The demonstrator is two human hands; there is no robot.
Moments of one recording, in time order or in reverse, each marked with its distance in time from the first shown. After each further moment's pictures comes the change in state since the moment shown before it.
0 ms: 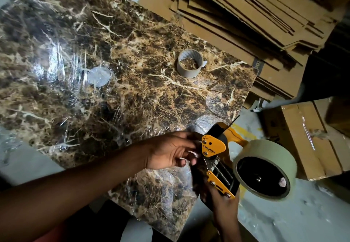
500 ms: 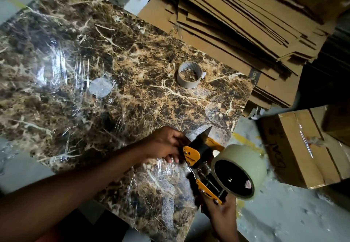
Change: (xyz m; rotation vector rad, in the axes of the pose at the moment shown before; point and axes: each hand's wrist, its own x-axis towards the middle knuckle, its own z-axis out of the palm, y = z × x) left_hand -0.005 0.022 -0.033 0.711 0.359 0.126; right_hand 0.012 -0.003 0.003 -0.227 -0.146 -0.205
